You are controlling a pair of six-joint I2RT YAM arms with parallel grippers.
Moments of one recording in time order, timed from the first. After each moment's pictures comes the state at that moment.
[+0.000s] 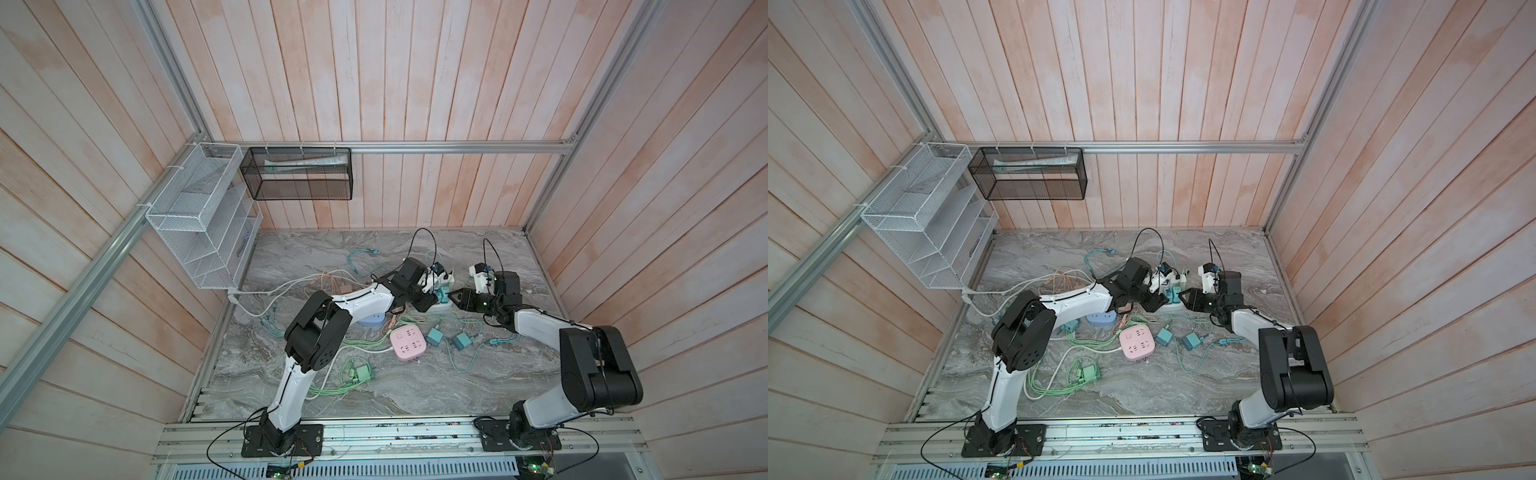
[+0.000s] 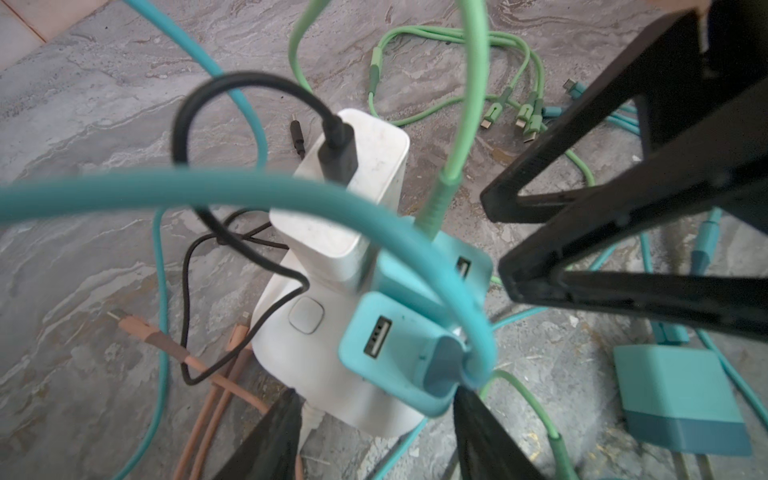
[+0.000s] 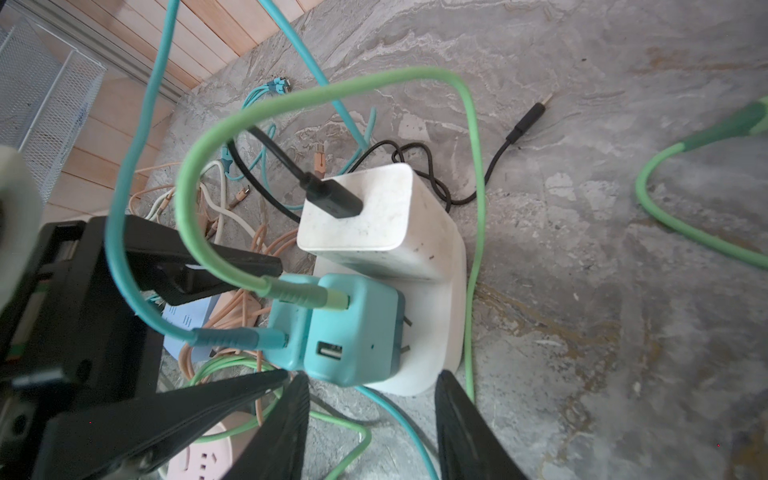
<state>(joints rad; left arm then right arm) -0.76 2.15 1.57 -0.16 0.22 0.17 0.11 1.54 0.70 0.14 -0.56 0.32</state>
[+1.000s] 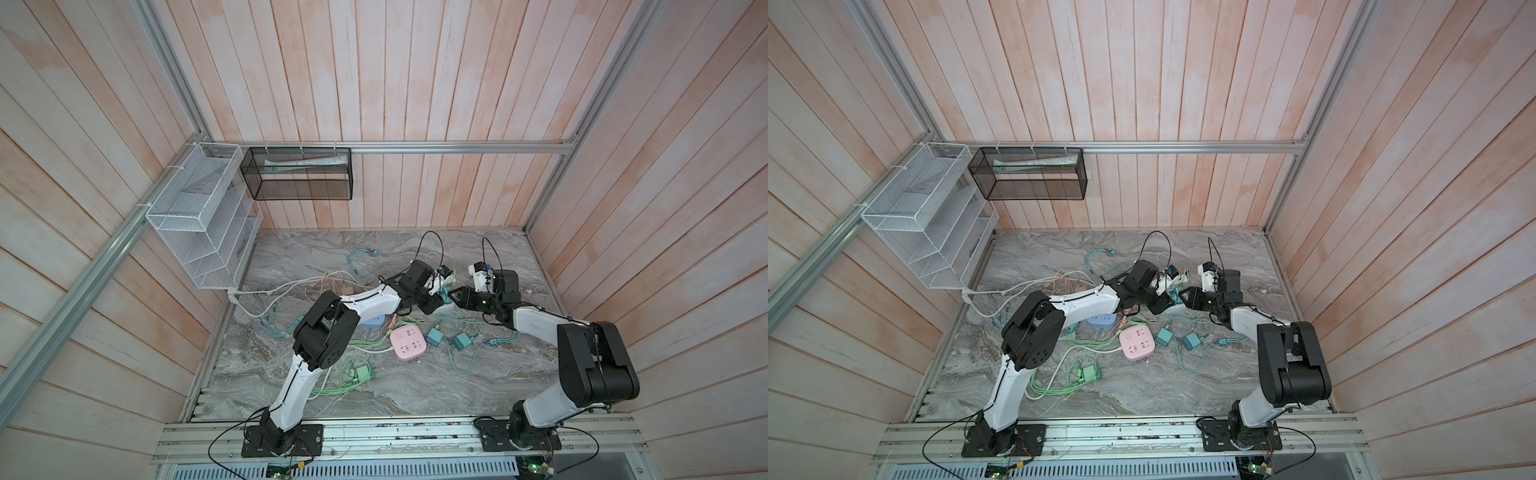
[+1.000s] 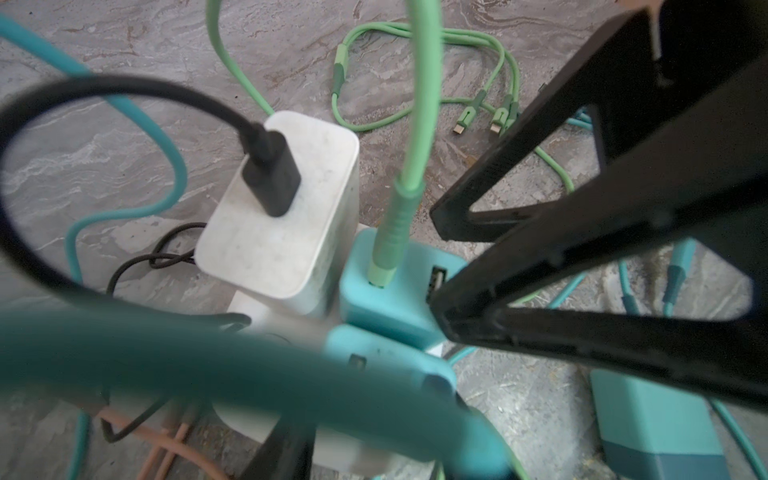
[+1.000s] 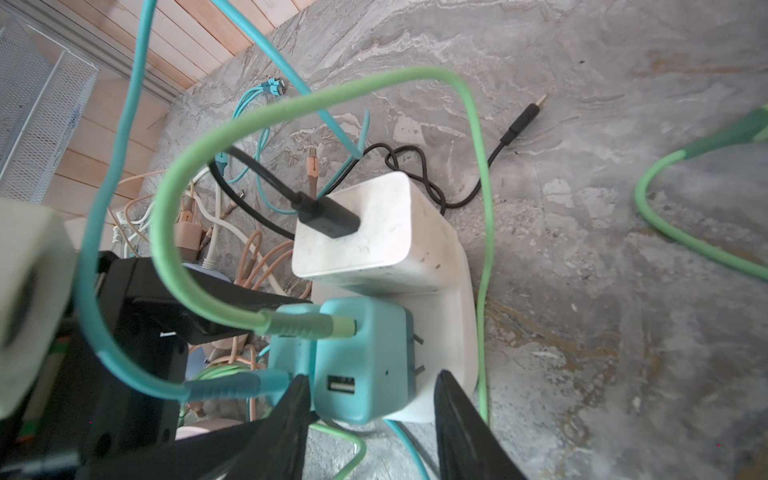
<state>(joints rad) -0.79 2.21 1.62 -0.17 0.24 0.11 0.11 1.57 0.72 0.13 -0.55 0.32</state>
